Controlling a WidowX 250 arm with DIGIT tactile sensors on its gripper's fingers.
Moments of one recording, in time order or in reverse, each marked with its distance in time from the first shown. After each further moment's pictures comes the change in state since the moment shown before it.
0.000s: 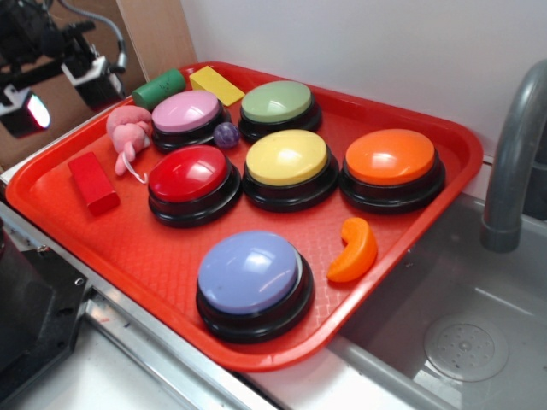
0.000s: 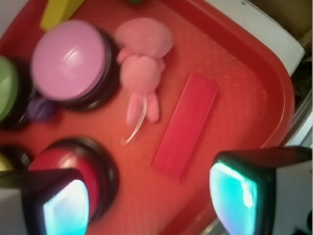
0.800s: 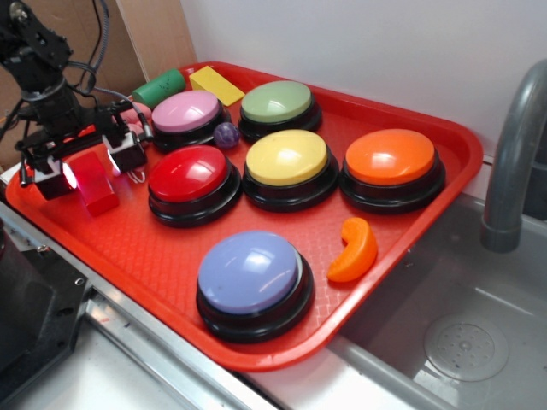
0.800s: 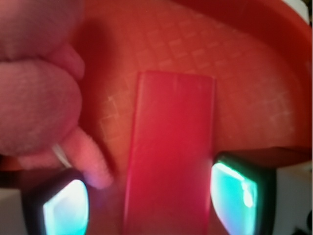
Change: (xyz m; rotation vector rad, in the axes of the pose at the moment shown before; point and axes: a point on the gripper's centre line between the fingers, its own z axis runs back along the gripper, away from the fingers) arm 0.017 0.022 -0.074 0.094 -0.067 0.183
